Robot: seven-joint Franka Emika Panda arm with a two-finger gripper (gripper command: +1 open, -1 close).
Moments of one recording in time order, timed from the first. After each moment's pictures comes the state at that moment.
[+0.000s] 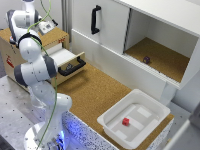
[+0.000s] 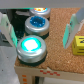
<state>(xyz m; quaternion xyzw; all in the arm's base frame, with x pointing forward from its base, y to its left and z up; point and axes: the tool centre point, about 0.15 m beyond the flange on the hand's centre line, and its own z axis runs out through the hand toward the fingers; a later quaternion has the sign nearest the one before) 0.181 0.416 0.493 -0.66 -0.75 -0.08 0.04</state>
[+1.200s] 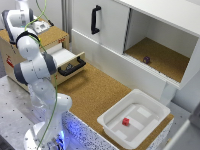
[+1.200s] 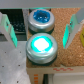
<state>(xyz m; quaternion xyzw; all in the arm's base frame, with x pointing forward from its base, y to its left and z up) 0.157 0.429 0.482 -0.72 -0.69 -0.03 0.00</state>
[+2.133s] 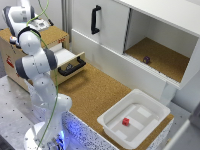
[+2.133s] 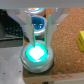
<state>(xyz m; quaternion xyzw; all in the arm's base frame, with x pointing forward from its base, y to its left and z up) 0.166 0.444 0.483 -0.73 -0.68 -0.02 0.03</state>
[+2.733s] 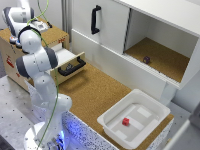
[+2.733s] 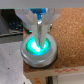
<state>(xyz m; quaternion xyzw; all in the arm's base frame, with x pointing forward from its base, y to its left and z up) 0.167 0.445 0.455 -0.73 -0.68 0.01 0.03</state>
